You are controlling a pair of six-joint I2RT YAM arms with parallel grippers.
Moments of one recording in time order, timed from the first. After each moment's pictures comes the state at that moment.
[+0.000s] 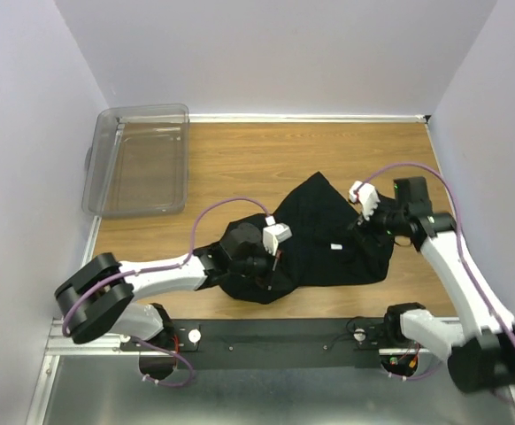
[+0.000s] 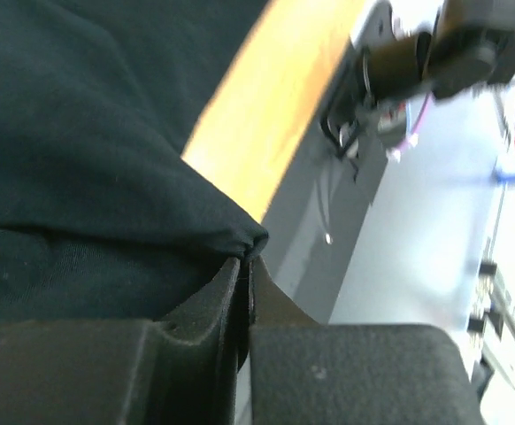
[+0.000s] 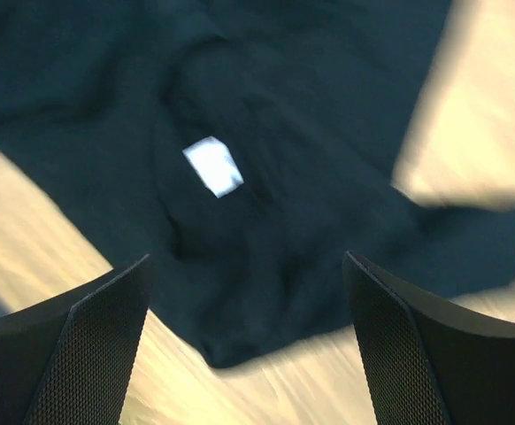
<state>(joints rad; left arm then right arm) -0.95 1.30 0.55 0.21 0.49 -0.61 0.13 0.96 0.84 -0.79 -0.38 -0.70</state>
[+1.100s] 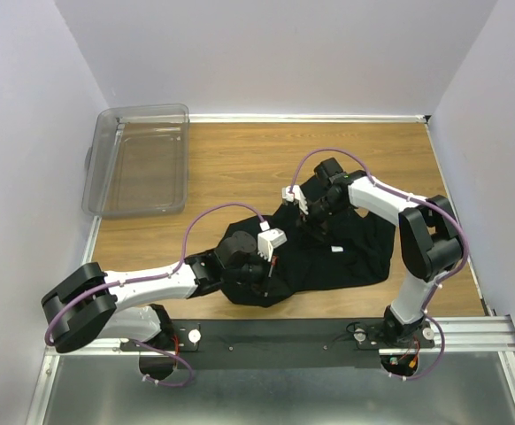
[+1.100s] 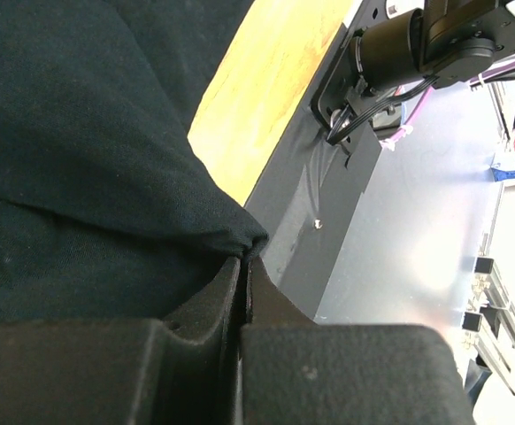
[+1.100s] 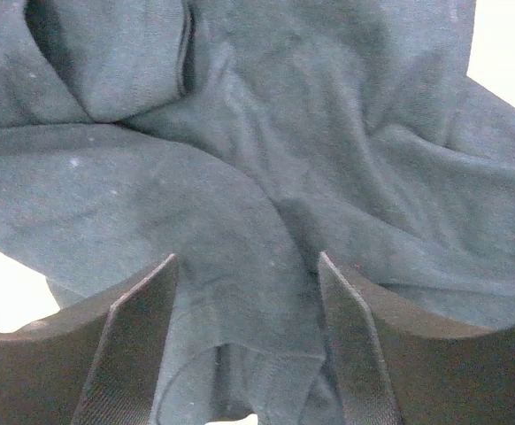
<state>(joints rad) -1.03 1.22 0.50 0.19 0.42 -0.66 0.44 1.80 1.19 -0.75 -0.78 -0.95</state>
